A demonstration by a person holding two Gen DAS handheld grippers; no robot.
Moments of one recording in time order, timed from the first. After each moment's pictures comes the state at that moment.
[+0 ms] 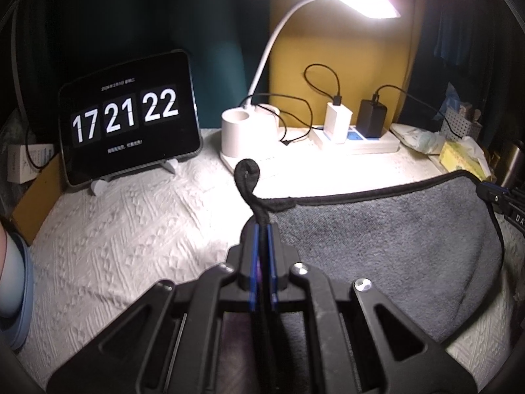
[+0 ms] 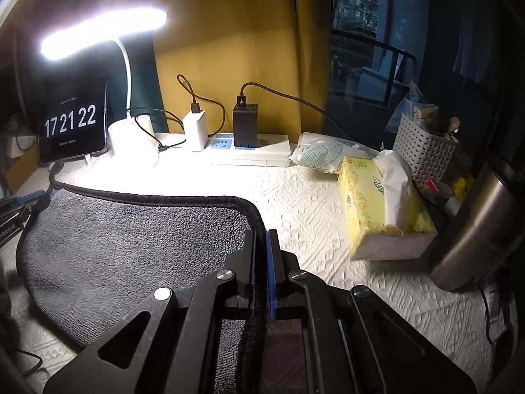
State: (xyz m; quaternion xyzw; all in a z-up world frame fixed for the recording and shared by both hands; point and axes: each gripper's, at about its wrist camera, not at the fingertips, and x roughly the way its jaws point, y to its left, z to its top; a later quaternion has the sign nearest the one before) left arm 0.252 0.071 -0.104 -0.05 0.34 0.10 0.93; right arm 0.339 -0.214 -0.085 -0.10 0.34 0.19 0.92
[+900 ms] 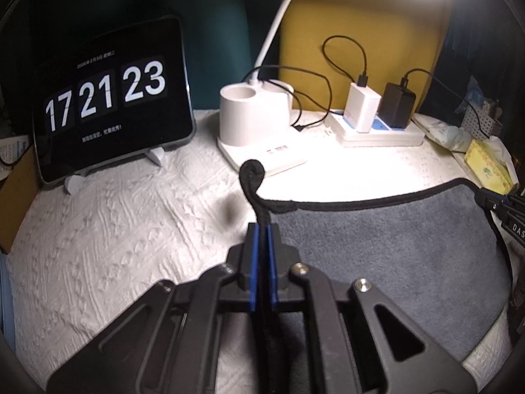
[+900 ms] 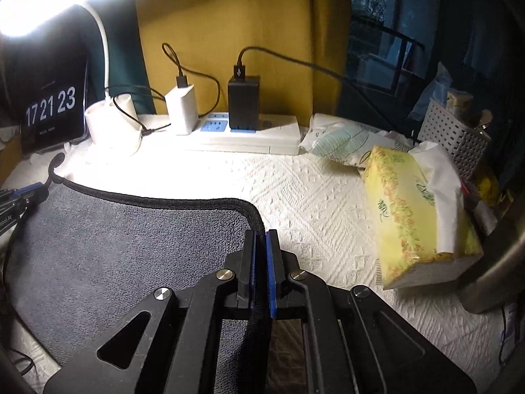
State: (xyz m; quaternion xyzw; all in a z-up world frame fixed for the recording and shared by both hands) left arm 0.307 0.091 -0.137 -0.07 0.38 0.10 0.92; right arm 0.393 -0.191 -0.123 -0.12 0.37 0.19 0.90
